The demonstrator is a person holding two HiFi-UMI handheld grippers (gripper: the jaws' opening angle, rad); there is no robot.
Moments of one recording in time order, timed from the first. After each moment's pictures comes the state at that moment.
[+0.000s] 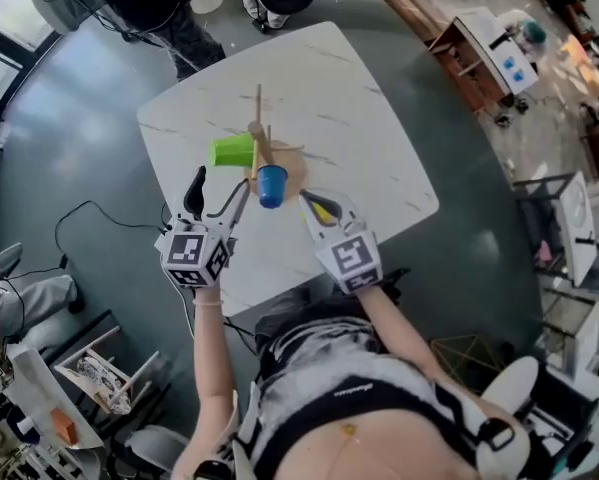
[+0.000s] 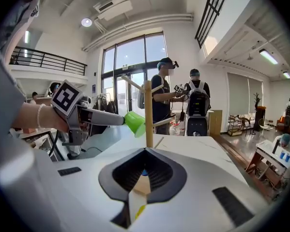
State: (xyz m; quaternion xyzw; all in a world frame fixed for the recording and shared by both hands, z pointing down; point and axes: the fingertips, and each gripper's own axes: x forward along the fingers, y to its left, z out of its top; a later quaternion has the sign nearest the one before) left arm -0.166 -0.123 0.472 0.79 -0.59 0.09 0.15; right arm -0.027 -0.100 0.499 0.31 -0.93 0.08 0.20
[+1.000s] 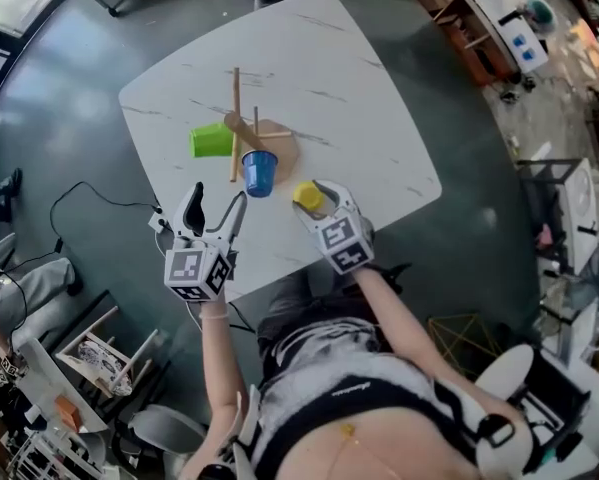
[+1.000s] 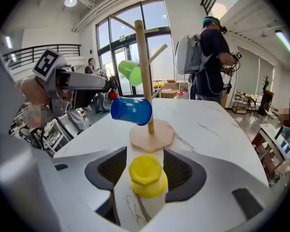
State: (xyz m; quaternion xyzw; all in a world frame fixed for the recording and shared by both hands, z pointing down) left arm -0.150 -0.088 0.528 0.76 -0.60 0.09 0.23; right arm 0.002 -0.090 0.620 0.27 -0.89 0.15 0.35
